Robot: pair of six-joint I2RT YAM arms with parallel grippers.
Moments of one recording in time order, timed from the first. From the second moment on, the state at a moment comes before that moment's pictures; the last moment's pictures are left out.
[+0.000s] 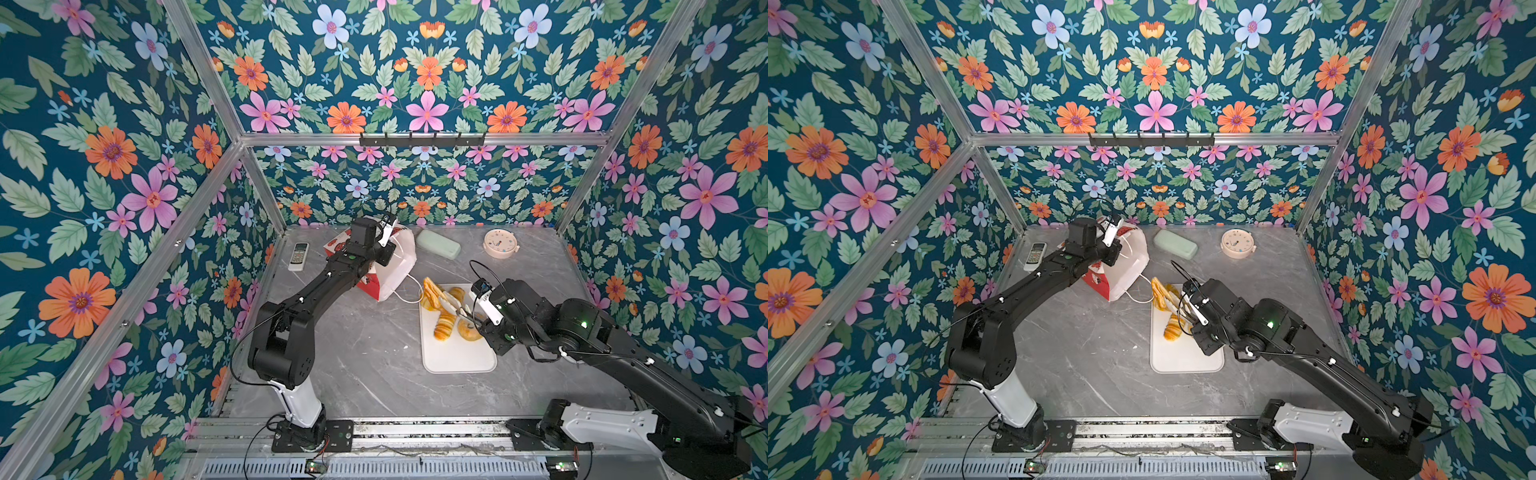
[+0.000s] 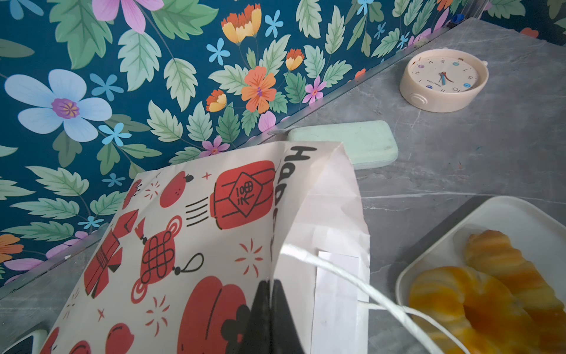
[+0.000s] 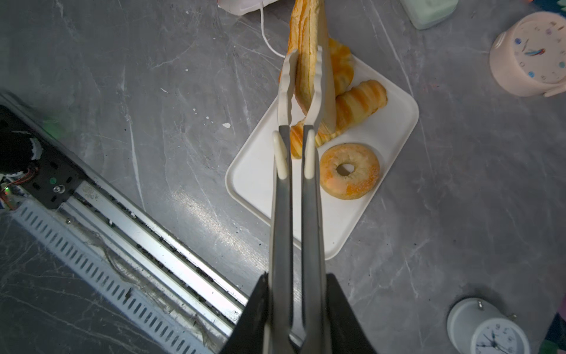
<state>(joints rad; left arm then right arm) -0.40 1.74 1.35 -0.13 0.07 0.23 0.89 1.10 1.31 -1.23 0.11 0.25</state>
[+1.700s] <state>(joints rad) -0.40 1.76 1.37 -0.13 0.09 0.22 0.59 0.93 0.96 -1.16 -0.28 0.48</state>
